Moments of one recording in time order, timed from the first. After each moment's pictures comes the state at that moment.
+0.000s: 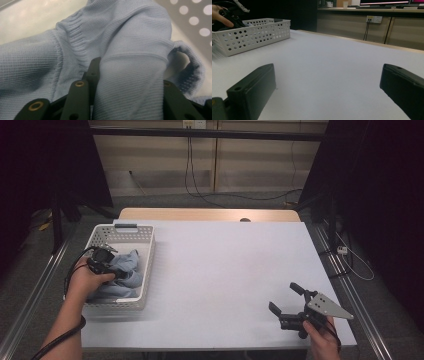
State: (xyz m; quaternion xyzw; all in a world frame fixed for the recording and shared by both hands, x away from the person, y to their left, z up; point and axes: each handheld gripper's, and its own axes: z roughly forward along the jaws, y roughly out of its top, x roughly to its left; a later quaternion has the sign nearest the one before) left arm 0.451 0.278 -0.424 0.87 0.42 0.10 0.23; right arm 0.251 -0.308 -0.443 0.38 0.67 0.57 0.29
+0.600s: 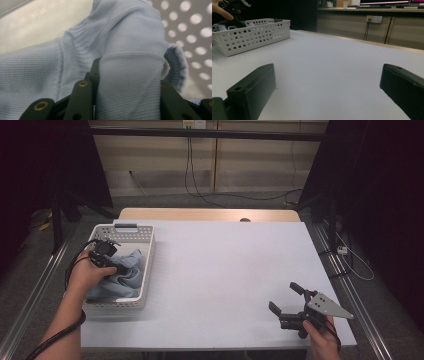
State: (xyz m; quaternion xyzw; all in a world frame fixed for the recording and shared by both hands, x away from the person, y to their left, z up) left arm 0.457 0.264 -0.396 0.87 0.44 0.06 0.21; right arm 0.252 -0.308 -0.444 0.38 0.67 0.57 0.29
